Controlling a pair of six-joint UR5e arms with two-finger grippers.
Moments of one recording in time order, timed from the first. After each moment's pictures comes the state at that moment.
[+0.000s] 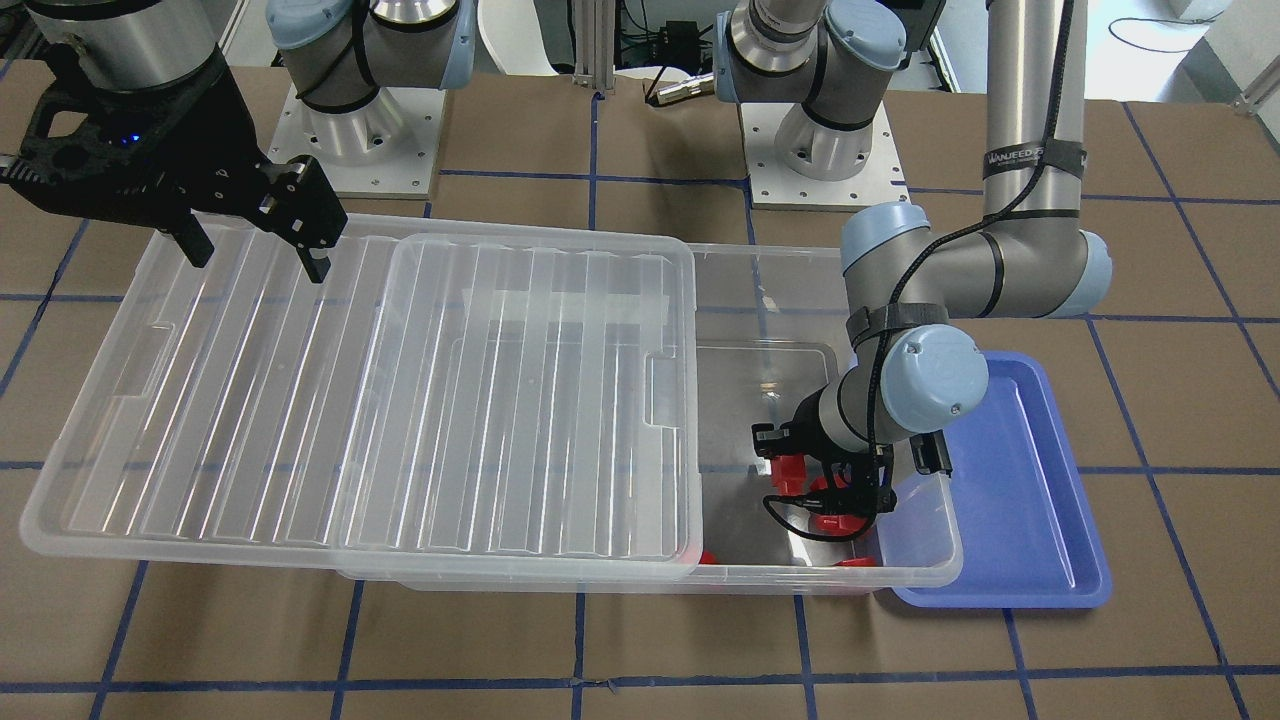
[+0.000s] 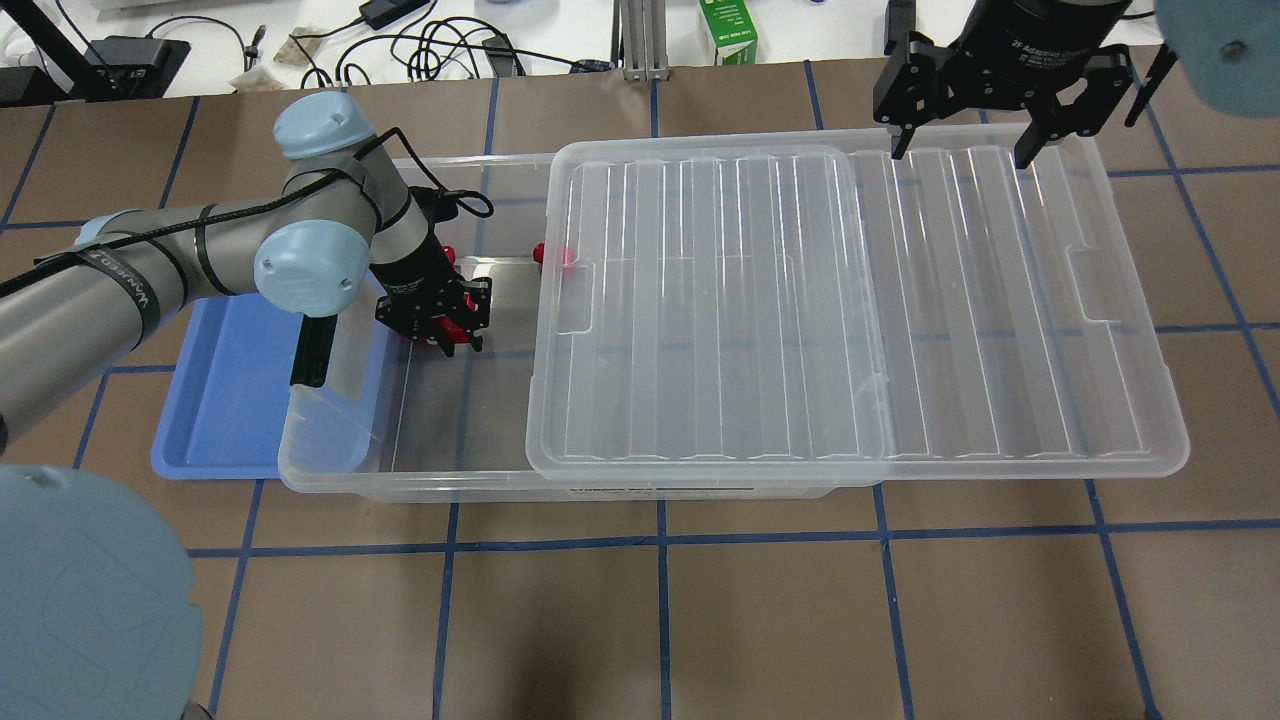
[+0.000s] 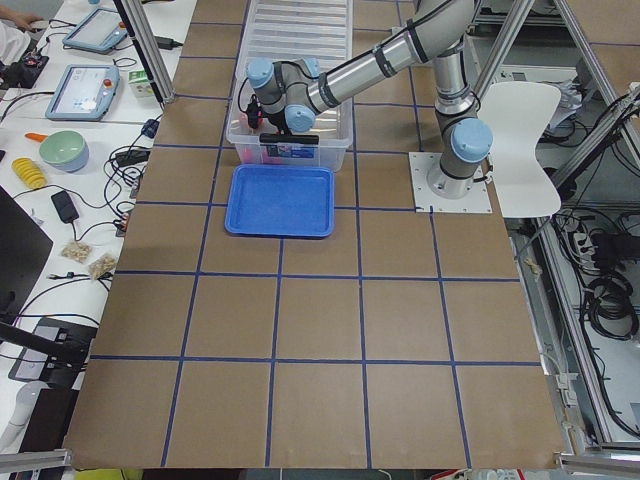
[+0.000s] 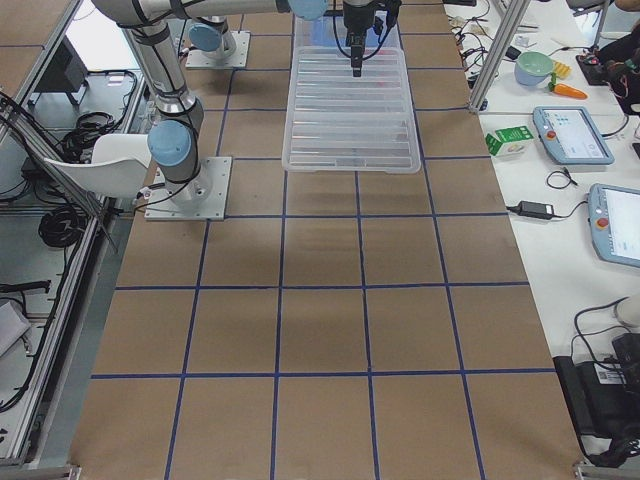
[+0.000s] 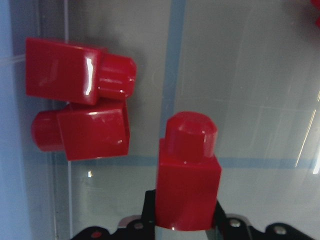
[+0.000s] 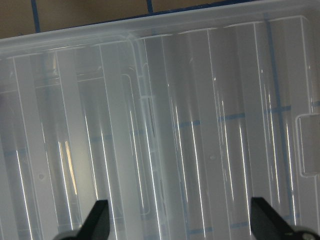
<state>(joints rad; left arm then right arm) -1.53 -2.01 -1.76 -1.16 1.45 -0.03 1.57 -1.54 1.46 -1.60 -1.57 0.15</state>
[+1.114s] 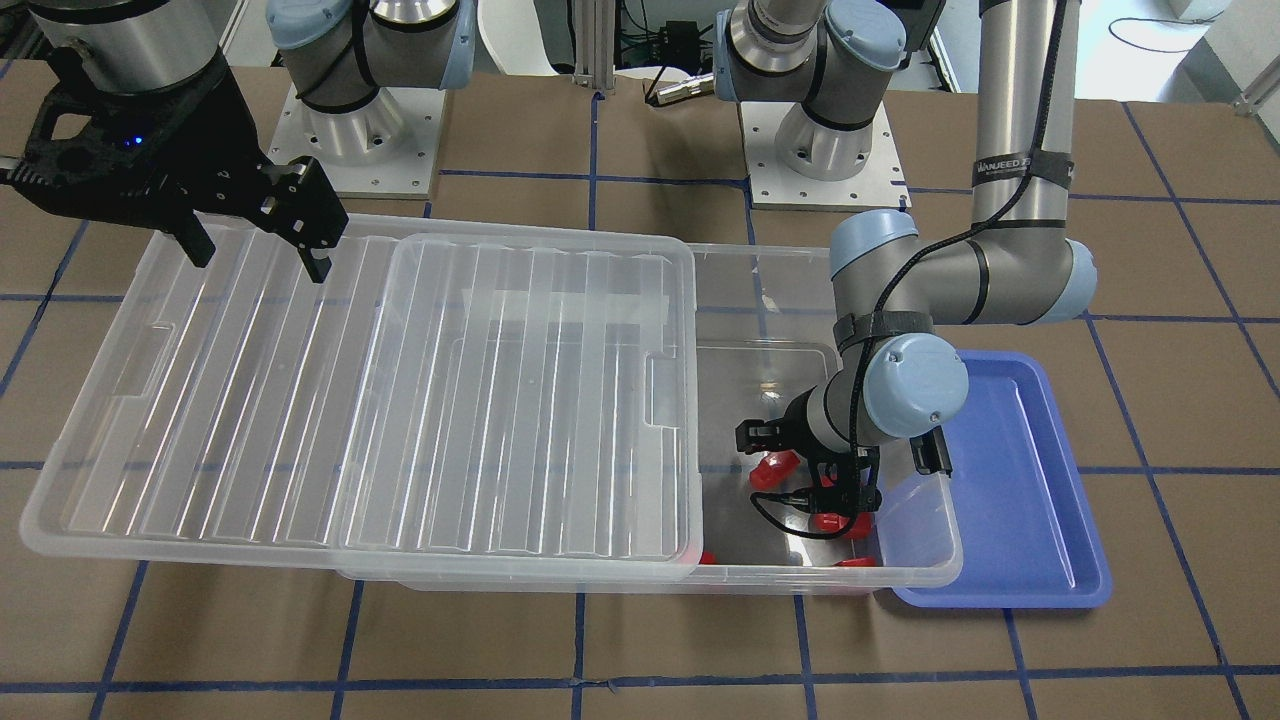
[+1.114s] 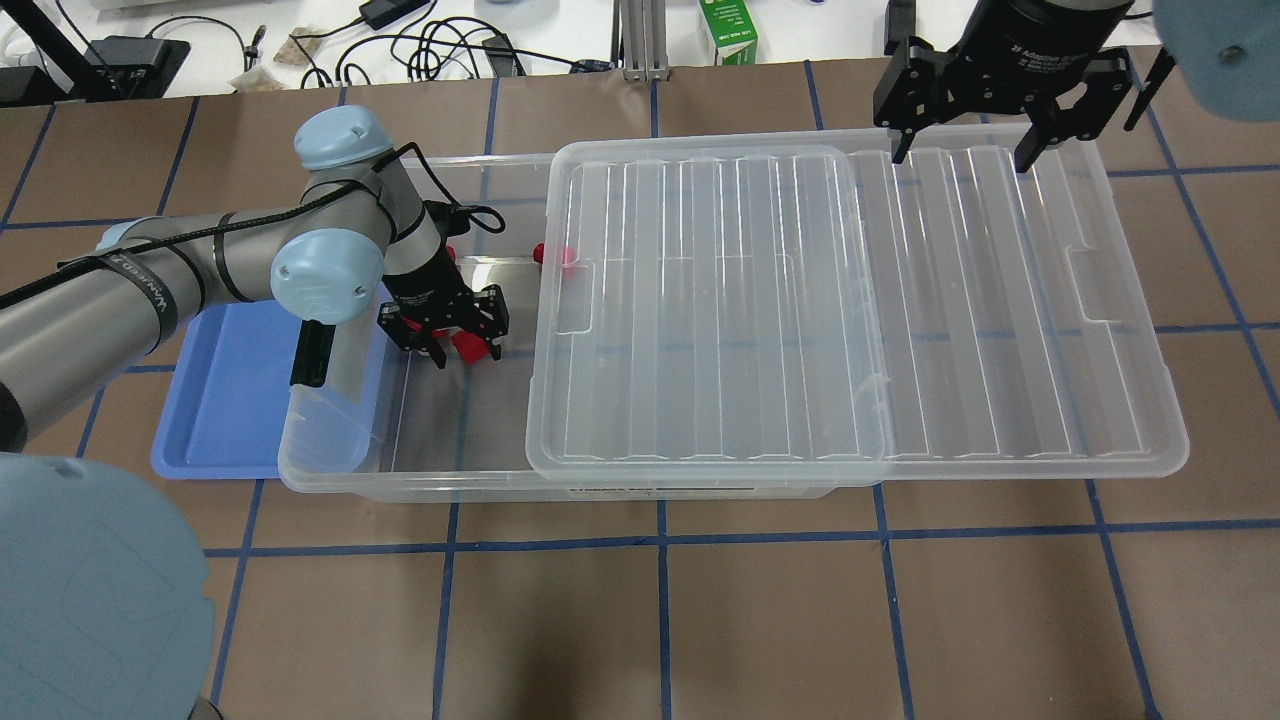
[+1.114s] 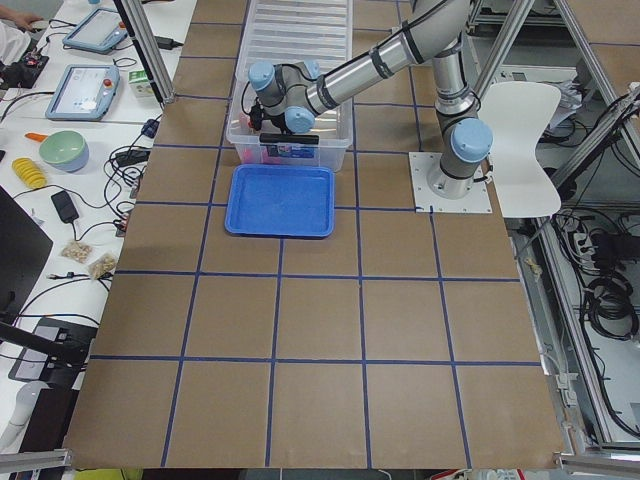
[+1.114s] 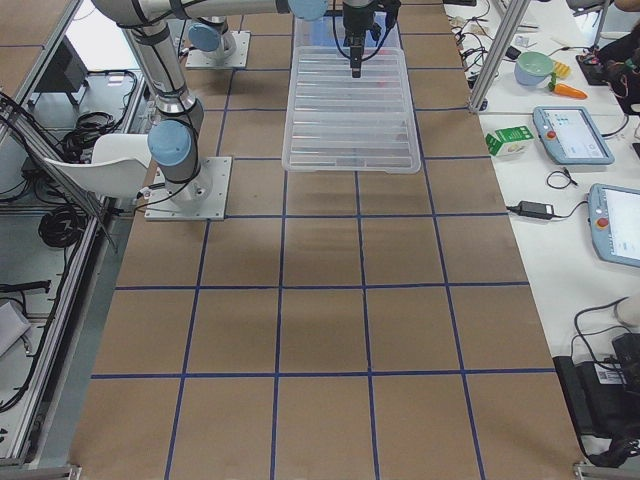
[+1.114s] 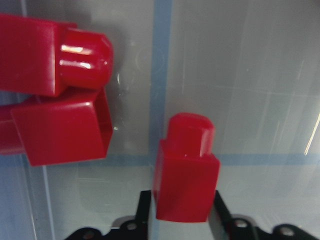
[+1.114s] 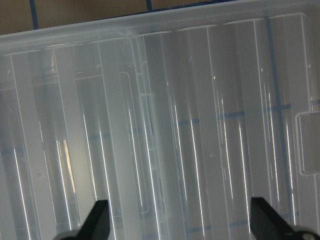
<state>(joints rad) -1.54 -2.02 -1.76 -1.17 1.46 -0.02 1.57 -1.54 1.47 -1.60 -1.57 0.15</state>
